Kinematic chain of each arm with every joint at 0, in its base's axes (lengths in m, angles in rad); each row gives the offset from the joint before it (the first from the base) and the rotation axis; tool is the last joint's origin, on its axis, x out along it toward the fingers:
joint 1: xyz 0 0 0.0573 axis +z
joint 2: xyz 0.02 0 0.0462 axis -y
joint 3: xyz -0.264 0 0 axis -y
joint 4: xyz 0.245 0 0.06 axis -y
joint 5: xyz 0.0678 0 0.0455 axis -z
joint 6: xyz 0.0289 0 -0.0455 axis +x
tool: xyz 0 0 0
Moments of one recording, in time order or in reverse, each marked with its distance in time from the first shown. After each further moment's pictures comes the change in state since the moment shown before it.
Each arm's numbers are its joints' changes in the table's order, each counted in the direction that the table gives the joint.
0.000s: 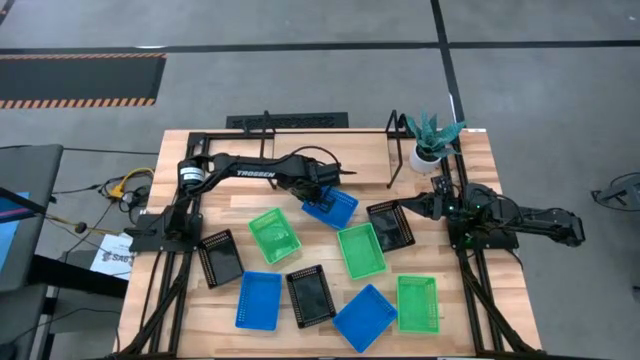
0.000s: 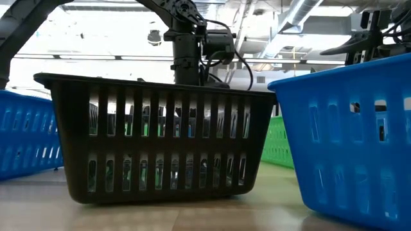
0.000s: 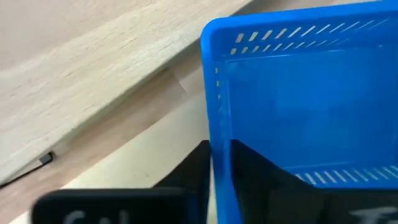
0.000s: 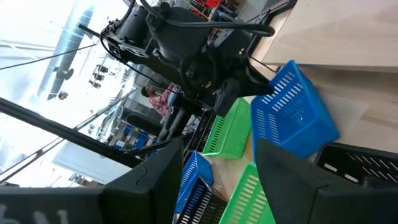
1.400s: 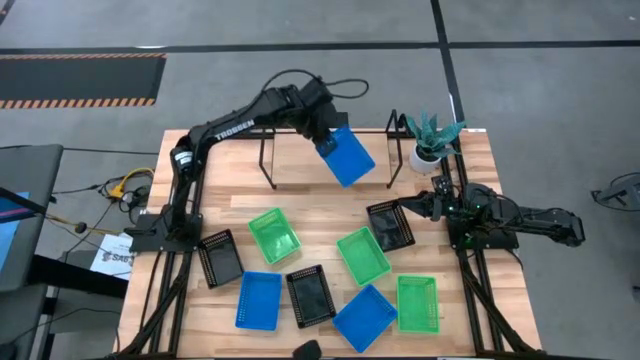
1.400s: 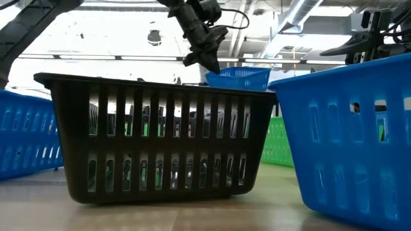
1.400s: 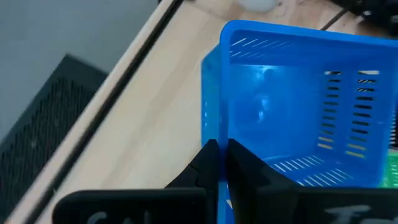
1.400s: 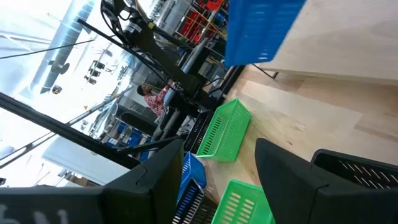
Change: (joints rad) left arm 0.272 0.014 0.510 -0.066 0.239 0.717; right arm 0.000 0.000 0.000 0.001 0.010 -0.054
